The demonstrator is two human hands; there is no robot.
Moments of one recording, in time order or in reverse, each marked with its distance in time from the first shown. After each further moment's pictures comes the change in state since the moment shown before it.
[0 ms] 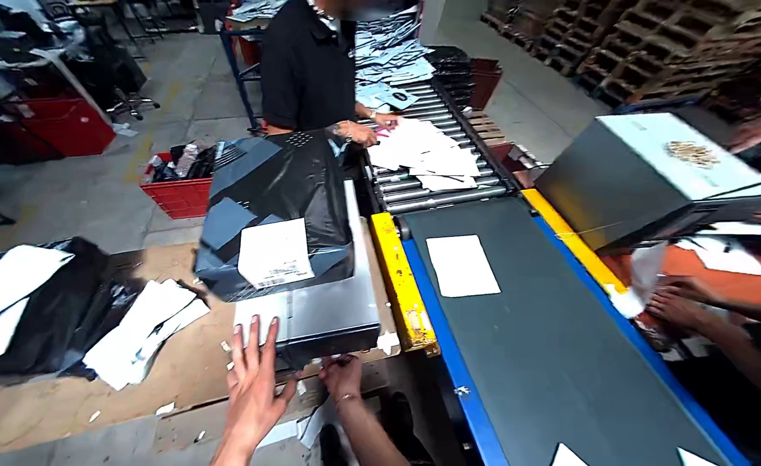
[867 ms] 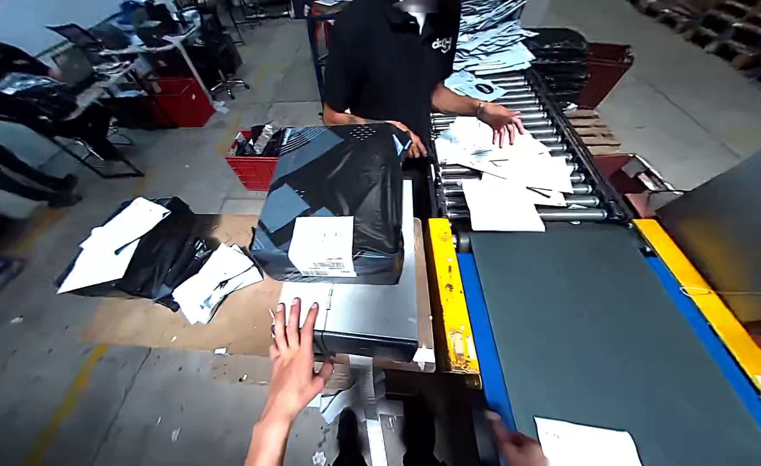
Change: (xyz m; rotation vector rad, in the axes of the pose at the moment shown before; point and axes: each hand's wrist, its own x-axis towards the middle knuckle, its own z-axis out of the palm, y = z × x) left_hand 0.003 0.016 0.003 0.069 0.026 -0.152; right_hand 0.026 0.063 -0.299 -0.789 0.180 -0.054
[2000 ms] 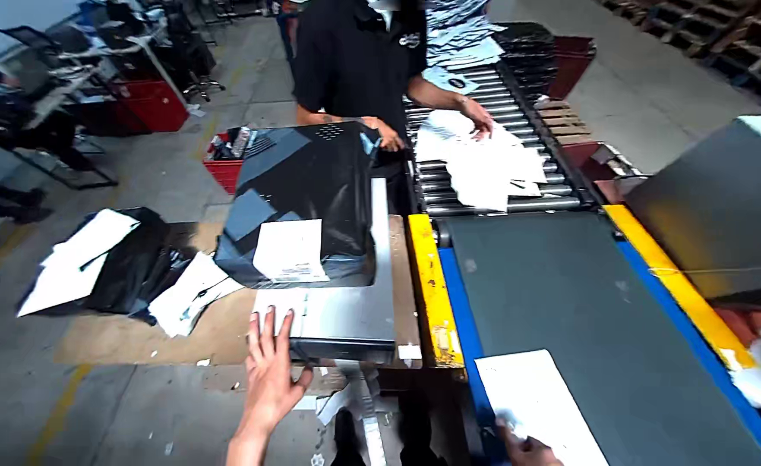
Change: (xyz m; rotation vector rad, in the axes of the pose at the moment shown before) left_hand 0.002 0.008 0.000 0.012 0.013 -0.009; right_hand 0.011 0.029 -0.025 -0.229 -0.036 0.176
